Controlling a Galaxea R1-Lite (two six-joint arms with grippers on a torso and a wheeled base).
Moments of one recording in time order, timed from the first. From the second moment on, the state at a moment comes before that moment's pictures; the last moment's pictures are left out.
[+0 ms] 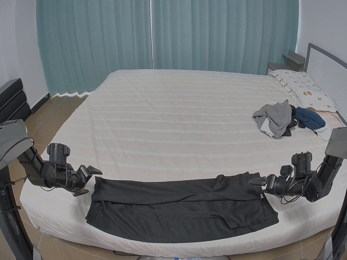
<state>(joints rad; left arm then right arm) 0.10 2.16 -0.75 -0.52 -0.34 -0.77 0.03 2.12 -0.47 -0.94 0.44 0.57</state>
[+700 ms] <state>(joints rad) 0.03 2.23 -0.85 -0.55 -0.24 -0.70 -0.03 2.05 -0.39 -1.02 0.43 0.77</state>
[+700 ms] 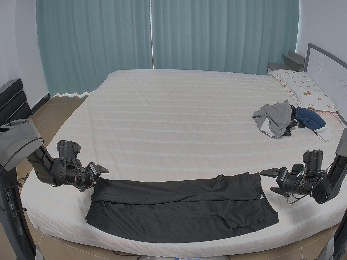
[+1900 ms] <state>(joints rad) 0.09 2.20 -0.79 -0.68 -0.29 -0.78 -0.04 2.06 -0.37 -1.02 0.43 0.77</state>
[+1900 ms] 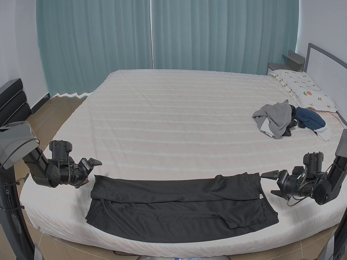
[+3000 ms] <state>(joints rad) 0.08 2.00 -0.34 -0.77 -0.47 -0.45 -0.02 2.07 -0.34 -1.02 0.43 0.76</state>
